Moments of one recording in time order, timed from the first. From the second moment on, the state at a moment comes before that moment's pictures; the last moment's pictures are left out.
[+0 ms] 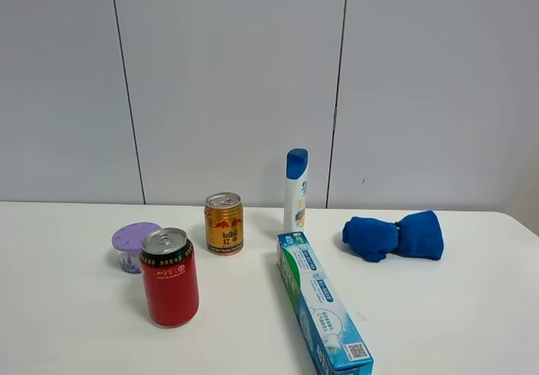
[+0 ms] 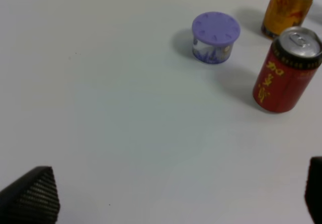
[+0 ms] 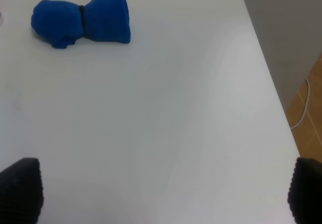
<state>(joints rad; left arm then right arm) 0.08 0.00 -0.51 -0.11 1.05 0.07 0.01 0.00 -0.50 -0.08 1.07 0.02</state>
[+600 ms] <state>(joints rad) 0.08 0.00 -0.51 -0.11 1.05 0.07 0.01 0.00 -0.50 -0.09 1.07 0.02</state>
